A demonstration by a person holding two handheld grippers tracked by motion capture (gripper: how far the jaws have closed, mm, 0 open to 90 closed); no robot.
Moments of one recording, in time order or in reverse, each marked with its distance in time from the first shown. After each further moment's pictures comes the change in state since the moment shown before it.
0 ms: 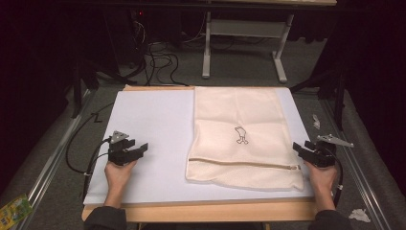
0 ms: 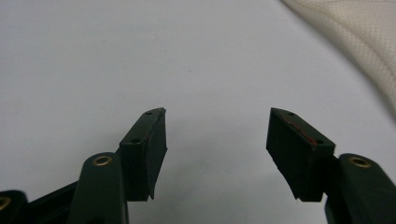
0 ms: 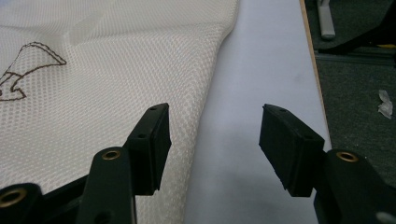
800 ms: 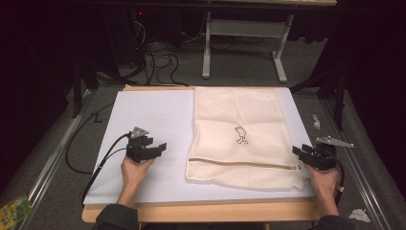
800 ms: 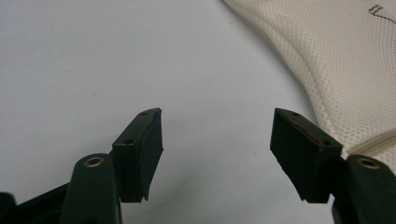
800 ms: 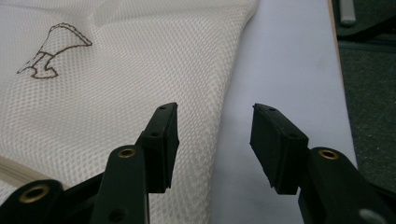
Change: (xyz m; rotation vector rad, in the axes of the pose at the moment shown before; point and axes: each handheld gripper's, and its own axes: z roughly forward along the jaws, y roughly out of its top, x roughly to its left) left arm -0.052 0.023 0.018 0.062 -0.091 0.045; right arm 0.009 0.001 -0.012 0.065 0.045 -0.015
